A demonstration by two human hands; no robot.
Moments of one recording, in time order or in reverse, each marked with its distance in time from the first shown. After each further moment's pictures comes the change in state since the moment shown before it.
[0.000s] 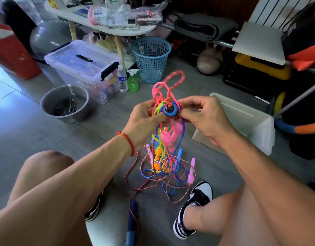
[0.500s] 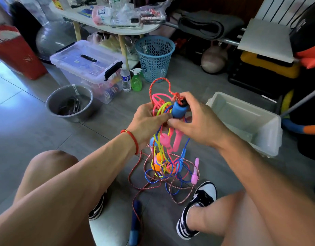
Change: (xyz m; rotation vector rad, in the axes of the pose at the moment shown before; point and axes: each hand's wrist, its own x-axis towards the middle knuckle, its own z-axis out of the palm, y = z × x) left_hand 0.005 -0.003 0.002 0.058 0.083 -0.107; right_hand -0.004 -0.004 0.012 -0.429 -0.143 -0.184
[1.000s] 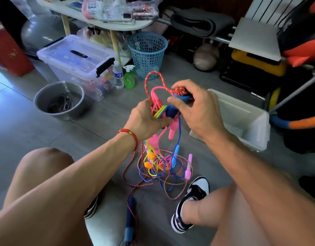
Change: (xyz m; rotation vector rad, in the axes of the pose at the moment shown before) left_hand 0.001 0.000 -0.004 0.586 0.037 0.102; right_hand 0.002 -0.009 -0.004 -0.103 0.352 -0.161
